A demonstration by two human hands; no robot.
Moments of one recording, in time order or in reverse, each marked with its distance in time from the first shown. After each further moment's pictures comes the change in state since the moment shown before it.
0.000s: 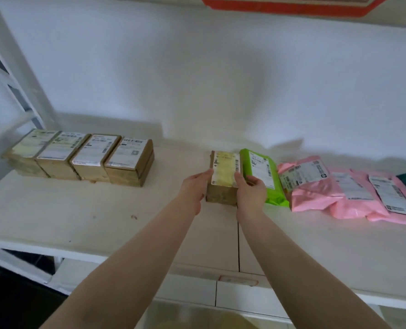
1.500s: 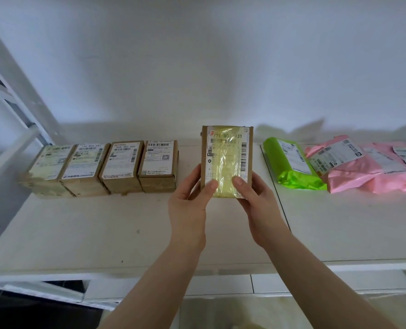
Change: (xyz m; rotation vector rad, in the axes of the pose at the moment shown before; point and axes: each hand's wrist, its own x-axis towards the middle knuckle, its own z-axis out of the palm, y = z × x) left_hand -0.055 0.021 -0.133 -0.175 -0.179 0.431; right_hand -0.118 -0.003 0.051 0.224 -0.495 -0.110
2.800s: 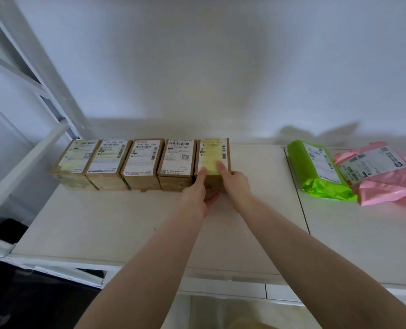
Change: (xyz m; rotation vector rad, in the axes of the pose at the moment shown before) left_hand 0.099 -0.022 -0.017 -0.074 0.355 -0.604; right_hand 0.112 0.064 0.055 -0.645 0.111 0.367
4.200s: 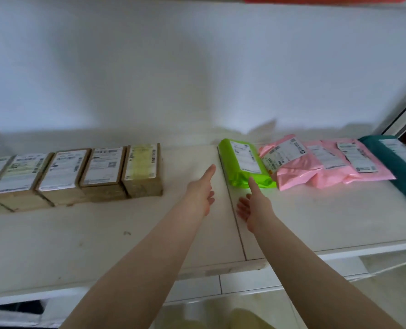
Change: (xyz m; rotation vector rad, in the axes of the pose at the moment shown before) left_hand -0.017 -0.098 0.127 0.348 -0.197 0.013; right_hand -0.045 0.082 -0.182 0.760 0.315 0.305
